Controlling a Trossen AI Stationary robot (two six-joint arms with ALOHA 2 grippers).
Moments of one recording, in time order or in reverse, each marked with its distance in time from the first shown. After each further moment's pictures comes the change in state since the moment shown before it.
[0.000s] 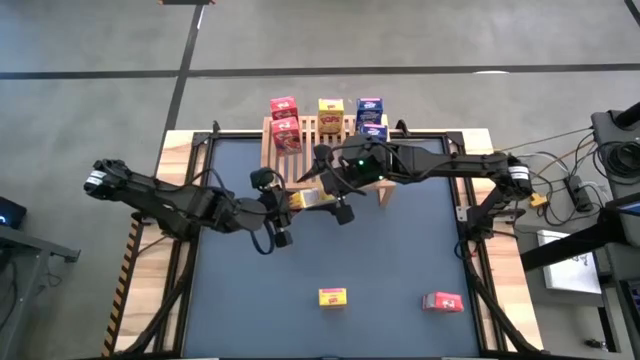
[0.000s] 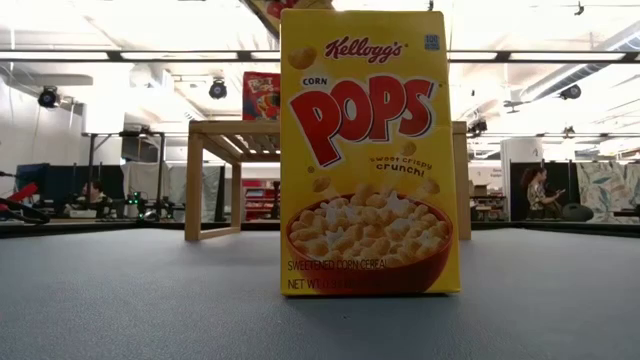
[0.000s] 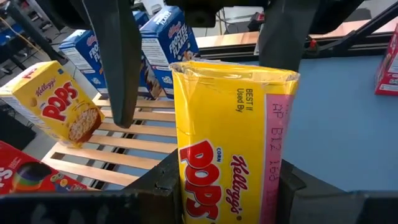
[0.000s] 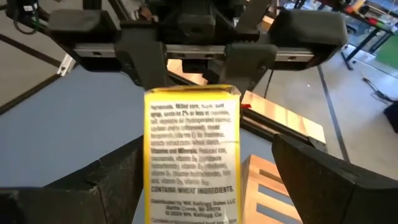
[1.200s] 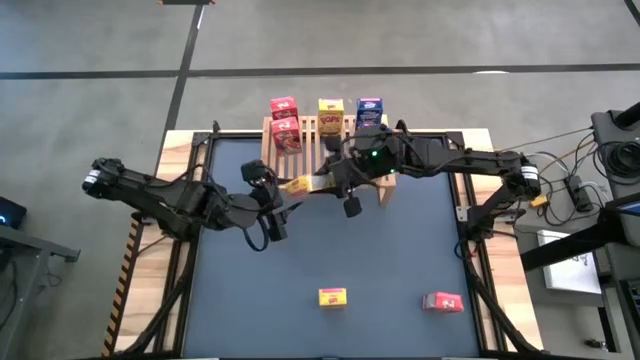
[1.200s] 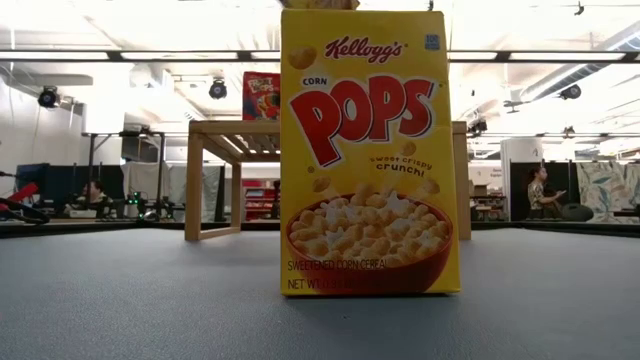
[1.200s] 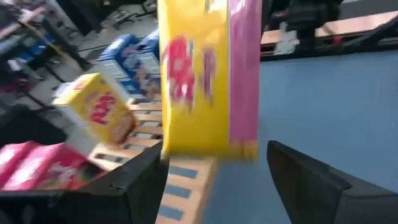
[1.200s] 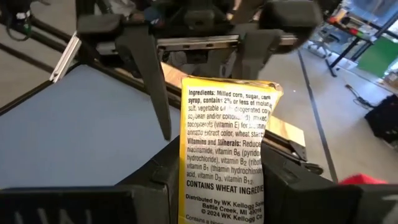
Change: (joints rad) left arm -0.019 -0.023 0.081 -0.124 -0.087 0.037; right arm -0.026 -0.069 0.014 -0.044 0.009 -0.017
